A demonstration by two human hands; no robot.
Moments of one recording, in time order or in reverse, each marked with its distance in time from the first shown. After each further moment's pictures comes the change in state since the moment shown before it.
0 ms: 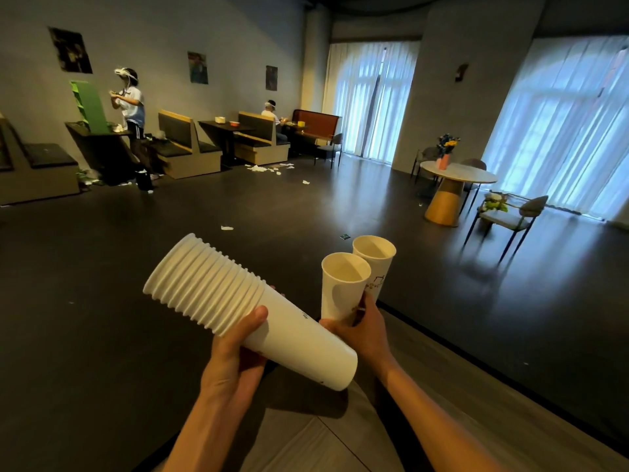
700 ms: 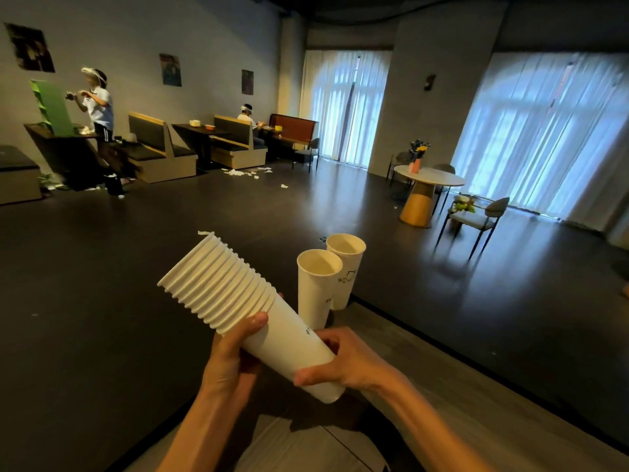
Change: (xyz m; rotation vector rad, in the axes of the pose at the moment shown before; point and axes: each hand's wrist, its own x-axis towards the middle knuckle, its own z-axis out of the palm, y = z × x) left_hand -0.022 -0.016 0.012 0.079 -0.118 0.021; right_hand -0.076 -0.054 -0.039 -0.269 -0.565 0.102
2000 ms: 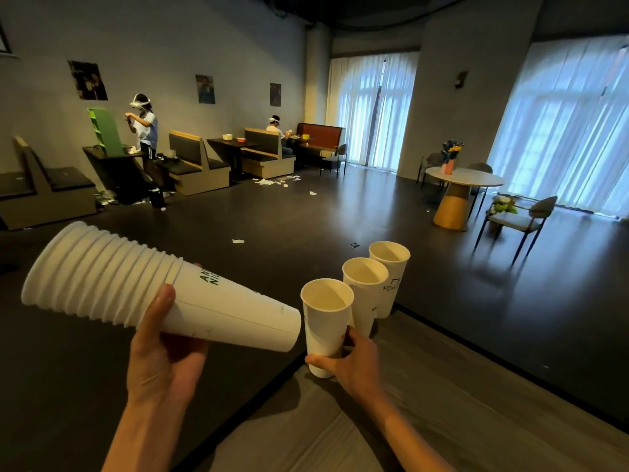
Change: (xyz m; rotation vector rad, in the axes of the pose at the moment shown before) left_hand -0.012 0.122 -0.048 -0.200 0.250 0.254; right_hand 0.054 -0.002 0.076 0.221 0.521 -0.049
